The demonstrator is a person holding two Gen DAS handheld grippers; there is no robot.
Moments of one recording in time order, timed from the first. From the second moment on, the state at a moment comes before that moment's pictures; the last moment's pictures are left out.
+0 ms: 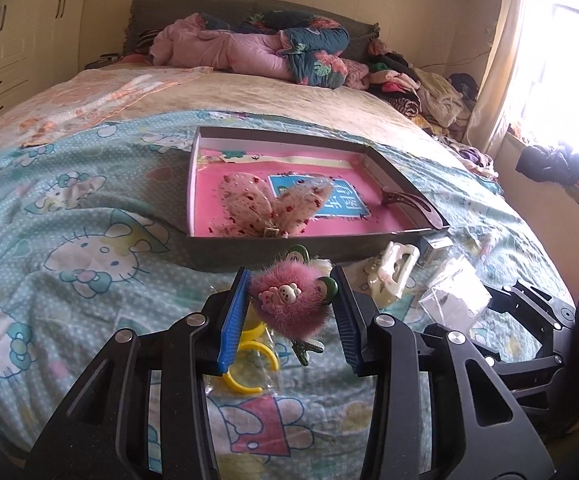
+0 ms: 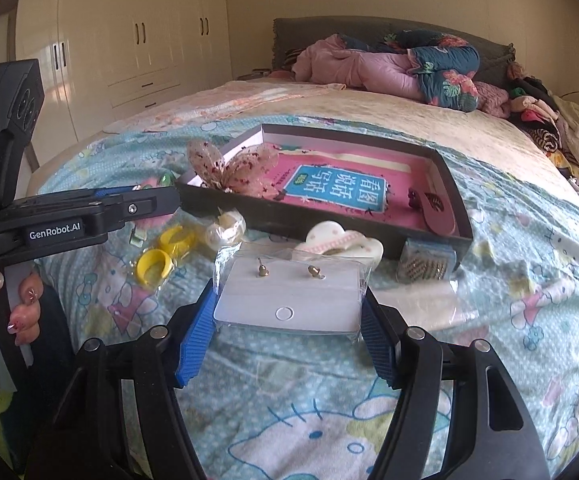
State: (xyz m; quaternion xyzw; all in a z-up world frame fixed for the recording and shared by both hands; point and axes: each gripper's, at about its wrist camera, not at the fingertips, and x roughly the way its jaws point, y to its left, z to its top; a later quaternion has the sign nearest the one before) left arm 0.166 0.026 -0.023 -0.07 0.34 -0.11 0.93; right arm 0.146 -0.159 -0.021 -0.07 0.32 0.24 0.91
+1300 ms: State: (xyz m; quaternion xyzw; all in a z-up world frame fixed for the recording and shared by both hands) left arm 0.279 0.026 -0.026 -0.05 0.36 -0.09 0.93; right arm 0.270 -0.158 -0.018 -0.07 0.33 0.18 0.92
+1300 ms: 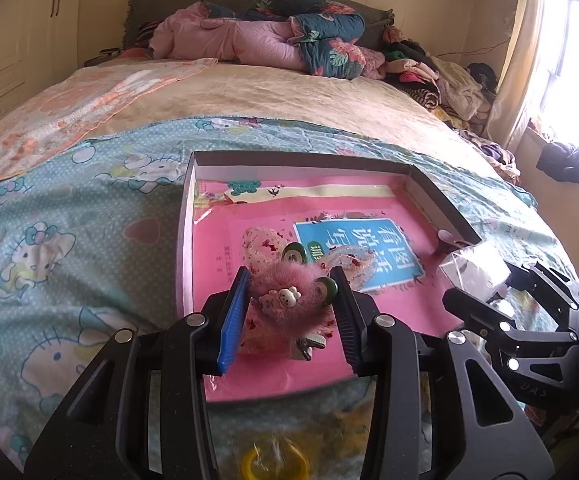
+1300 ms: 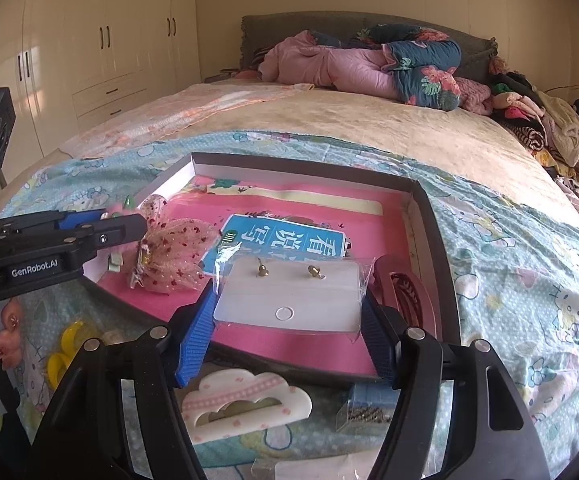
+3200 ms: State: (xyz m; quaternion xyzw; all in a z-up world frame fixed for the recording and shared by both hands) left arm 0.291 0.019 -0.023 -0.04 0.36 -0.08 0.93; right arm 0.239 -0.172 -0.015 -0.04 0.34 0.16 0.93
